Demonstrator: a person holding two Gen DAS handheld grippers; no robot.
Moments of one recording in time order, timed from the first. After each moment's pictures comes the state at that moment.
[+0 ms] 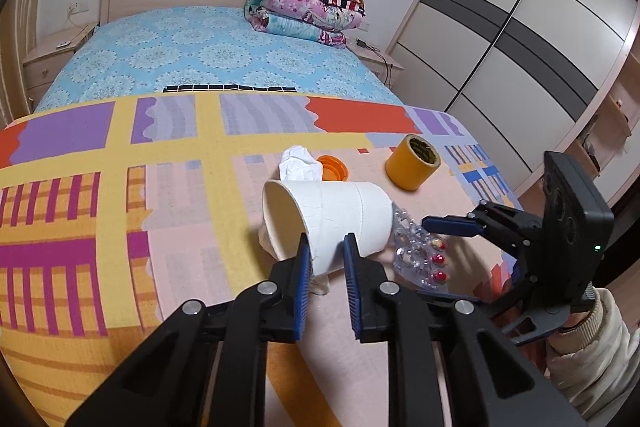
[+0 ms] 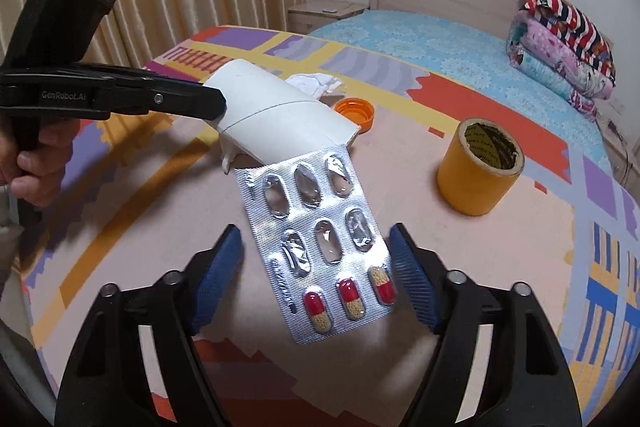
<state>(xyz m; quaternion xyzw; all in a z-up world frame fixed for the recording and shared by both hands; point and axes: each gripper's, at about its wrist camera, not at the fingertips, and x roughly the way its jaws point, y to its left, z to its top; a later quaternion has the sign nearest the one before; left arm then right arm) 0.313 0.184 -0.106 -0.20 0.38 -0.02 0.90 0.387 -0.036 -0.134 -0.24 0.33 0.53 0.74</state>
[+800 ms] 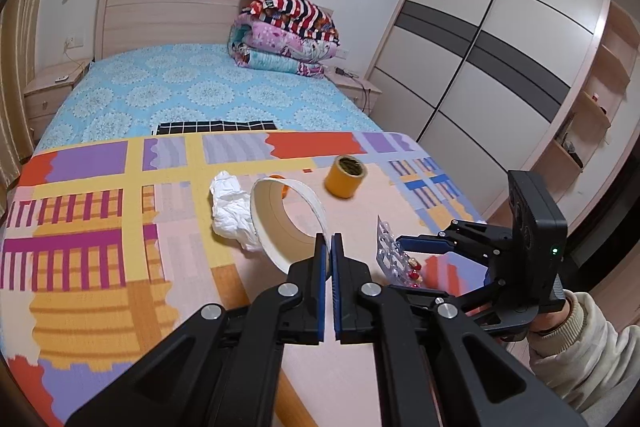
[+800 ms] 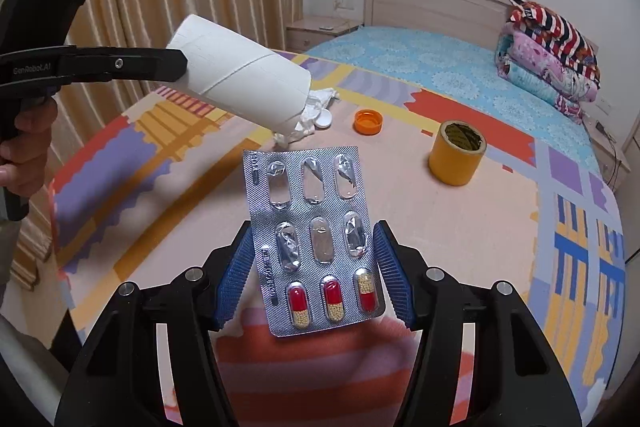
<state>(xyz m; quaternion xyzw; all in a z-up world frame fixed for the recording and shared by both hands) 0.241 0.140 -0.035 -0.17 0.33 -0.03 0.93 0.341 -0.077 -0.101 -0.22 0.31 0.53 0.76</state>
